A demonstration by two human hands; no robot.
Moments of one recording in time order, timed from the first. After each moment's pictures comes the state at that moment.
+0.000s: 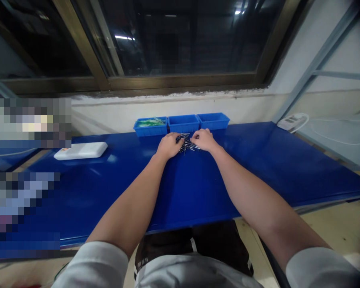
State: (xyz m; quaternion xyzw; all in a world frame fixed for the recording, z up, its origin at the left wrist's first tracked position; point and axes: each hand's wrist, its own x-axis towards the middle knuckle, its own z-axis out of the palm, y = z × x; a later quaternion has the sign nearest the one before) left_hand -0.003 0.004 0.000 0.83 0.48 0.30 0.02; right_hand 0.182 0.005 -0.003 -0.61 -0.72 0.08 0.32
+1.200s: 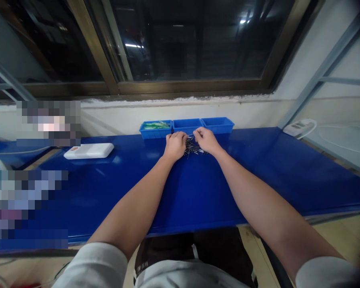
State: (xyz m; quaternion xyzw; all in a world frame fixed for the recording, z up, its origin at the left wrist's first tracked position) left_hand 0.009 -0.007 0.011 0.80 0.48 0.35 -0.02; right_hand 0.169 -0.002 0.014 -0.49 -0.71 0.18 0.47
